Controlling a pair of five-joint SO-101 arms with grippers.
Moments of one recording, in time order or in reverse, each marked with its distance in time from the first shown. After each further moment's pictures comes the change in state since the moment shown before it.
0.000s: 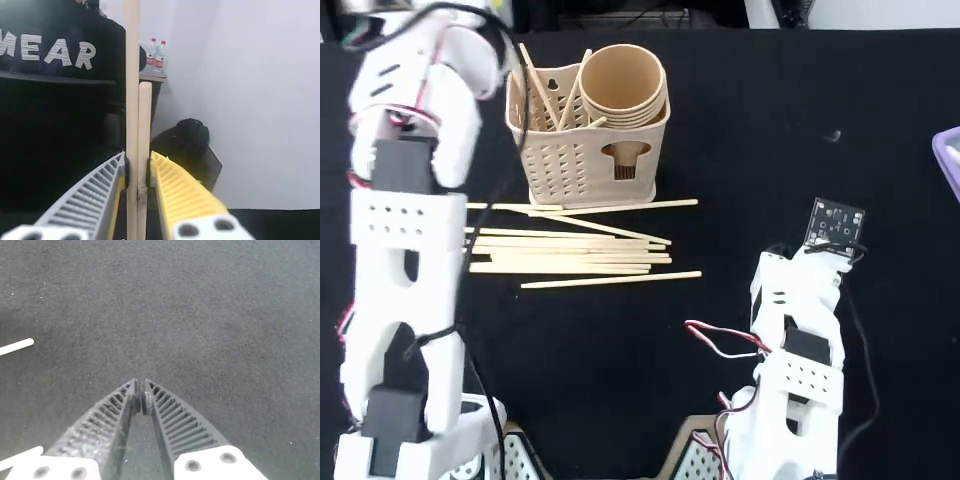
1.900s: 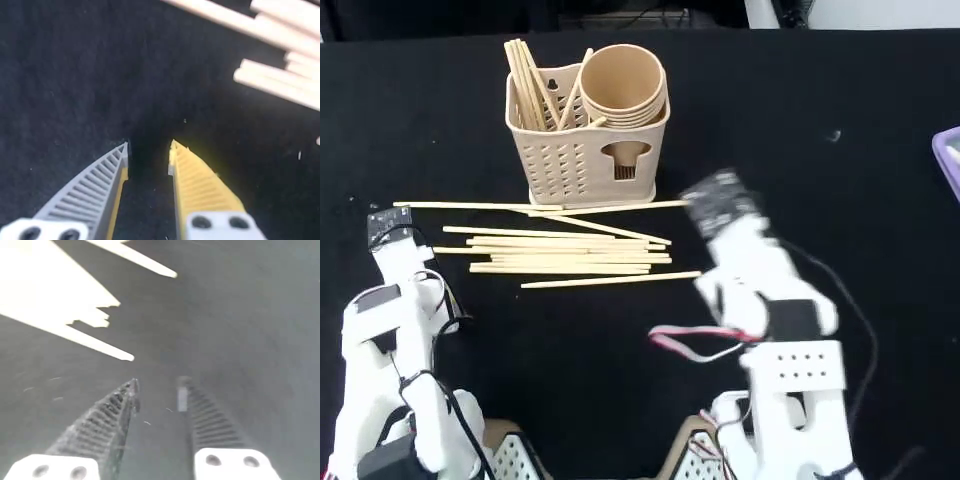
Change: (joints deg) left arm -30.2 -15.0 78.1 12.2 -17.8; right arm -25.1 -0.1 -25.3 42.3 27.4
